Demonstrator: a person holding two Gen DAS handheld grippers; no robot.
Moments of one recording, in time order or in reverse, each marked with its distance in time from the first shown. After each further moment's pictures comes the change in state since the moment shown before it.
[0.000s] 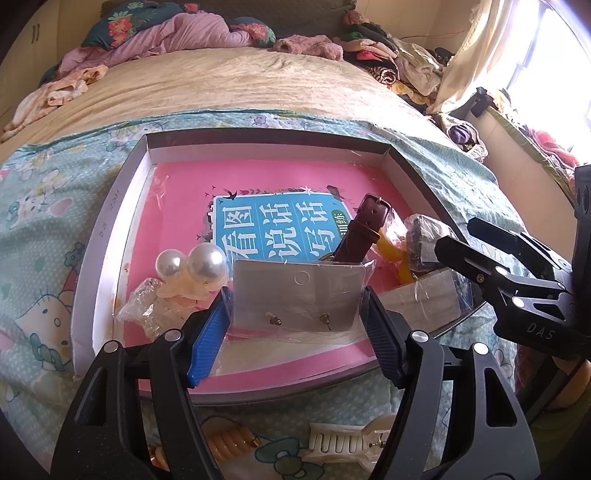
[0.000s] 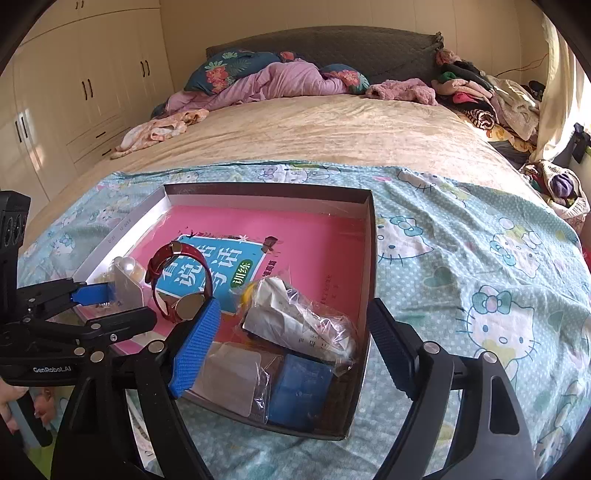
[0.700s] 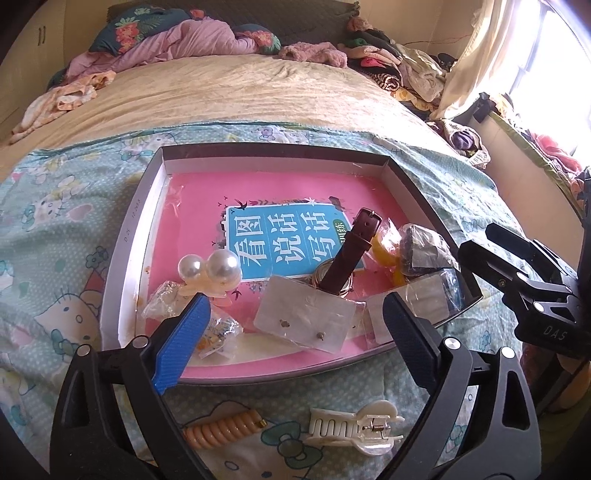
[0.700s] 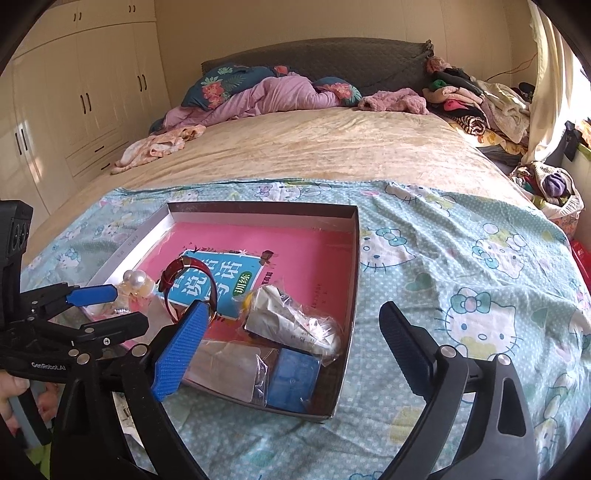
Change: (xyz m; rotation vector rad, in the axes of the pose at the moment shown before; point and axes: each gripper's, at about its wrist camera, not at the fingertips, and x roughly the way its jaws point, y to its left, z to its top) left arm -0.024 0.000 0.002 -0.008 -0.024 0.027; right arm -0.029 -0.003 0.000 0.025 -0.051 -0.008
